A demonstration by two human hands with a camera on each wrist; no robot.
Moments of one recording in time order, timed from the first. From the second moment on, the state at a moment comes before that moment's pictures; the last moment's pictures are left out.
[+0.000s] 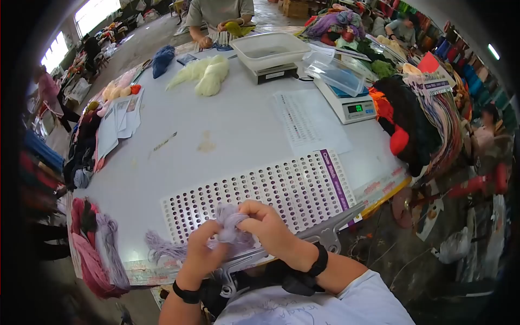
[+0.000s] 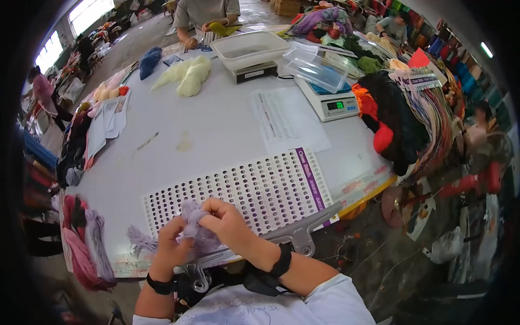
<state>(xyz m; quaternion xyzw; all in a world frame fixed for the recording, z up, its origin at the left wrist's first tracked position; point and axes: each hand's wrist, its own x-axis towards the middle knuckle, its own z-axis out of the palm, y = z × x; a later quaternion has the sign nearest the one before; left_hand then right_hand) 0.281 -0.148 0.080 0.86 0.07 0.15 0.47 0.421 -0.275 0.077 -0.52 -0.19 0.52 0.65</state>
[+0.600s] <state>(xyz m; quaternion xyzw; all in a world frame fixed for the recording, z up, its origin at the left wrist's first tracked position) 0.163 -0.070 0.125 0.52 0.23 0.03 0.82 0.452 -0.252 0.116 -0.35 -0.20 0.62 0.68</state>
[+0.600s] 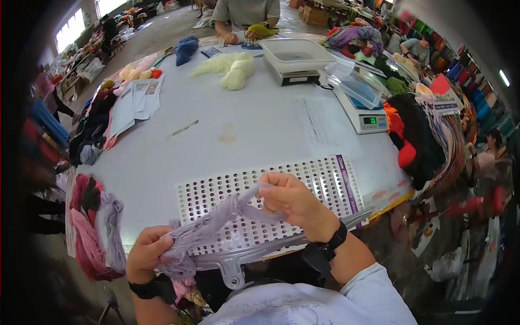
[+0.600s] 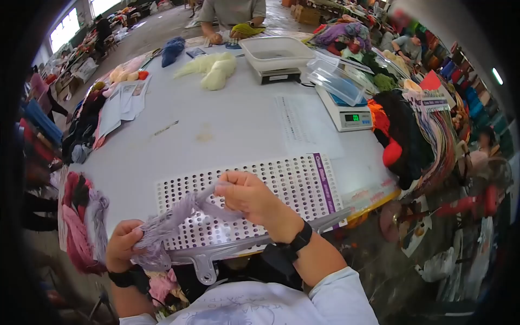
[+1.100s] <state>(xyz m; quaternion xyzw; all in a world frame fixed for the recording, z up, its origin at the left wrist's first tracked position) 0.029 0.002 0.056 0.75 0.51 0.27 0.32 0.526 -0.275 0.140 -0.26 -0.15 0.43 0.85</state>
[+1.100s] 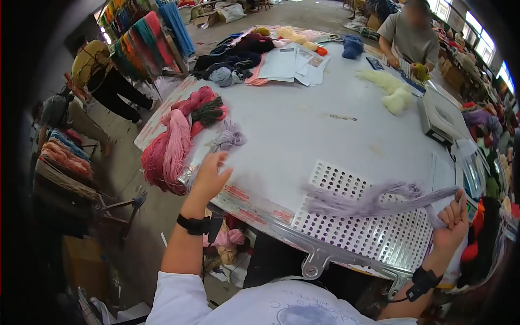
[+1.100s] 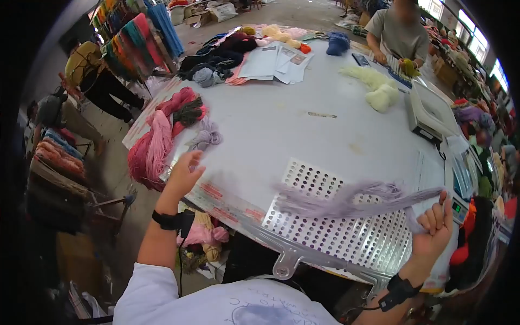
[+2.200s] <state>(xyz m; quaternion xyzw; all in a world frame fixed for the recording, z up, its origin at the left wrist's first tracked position) 0.209 -0.141 0.090 0.31 0.15 0.18 0.92 0.329 -0.238 0.119 -0.65 -0.42 0.35 0.53</state>
